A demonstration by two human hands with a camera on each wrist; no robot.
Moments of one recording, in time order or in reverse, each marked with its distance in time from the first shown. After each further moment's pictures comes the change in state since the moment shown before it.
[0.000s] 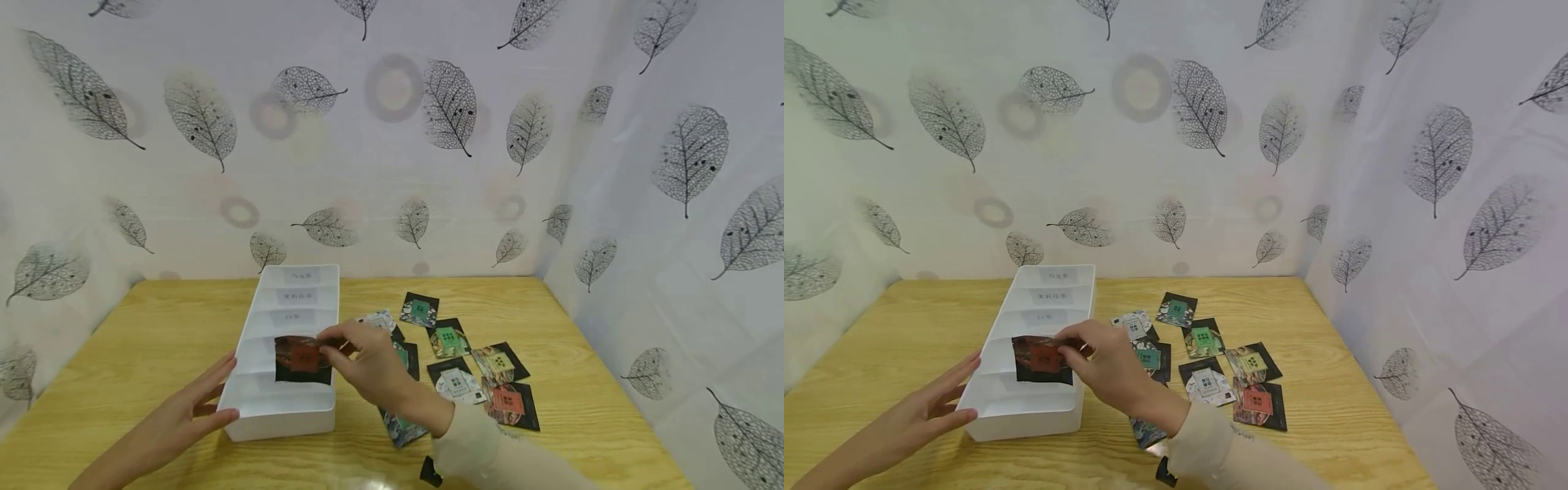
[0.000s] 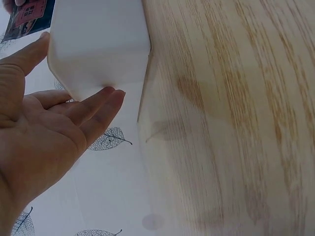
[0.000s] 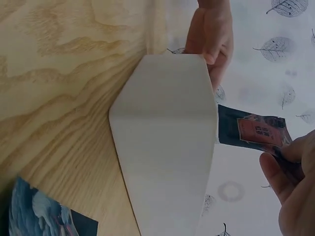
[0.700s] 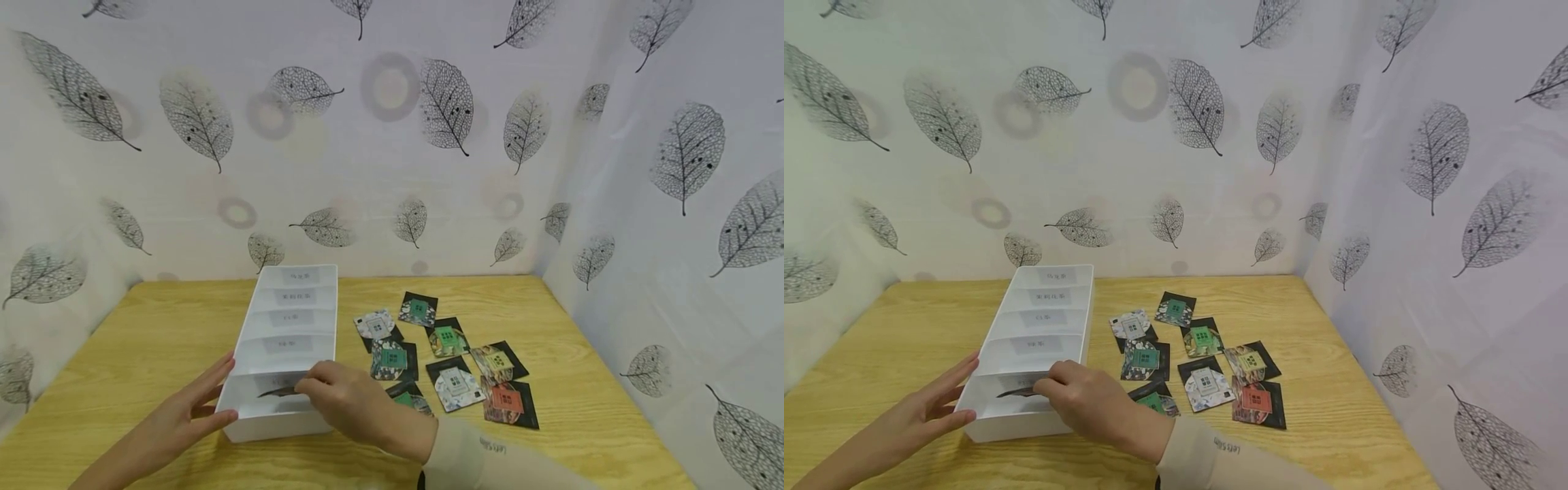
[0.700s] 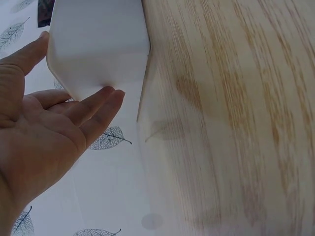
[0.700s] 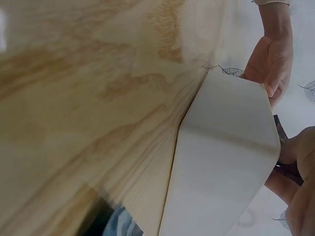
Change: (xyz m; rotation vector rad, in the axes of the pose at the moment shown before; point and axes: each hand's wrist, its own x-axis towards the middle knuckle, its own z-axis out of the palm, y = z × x) left_hand 0.001 0.000 0.000 -0.041 0.004 0.014; right_hand -0.023 -0.001 0.031 -0.516 -0.191 -0.365
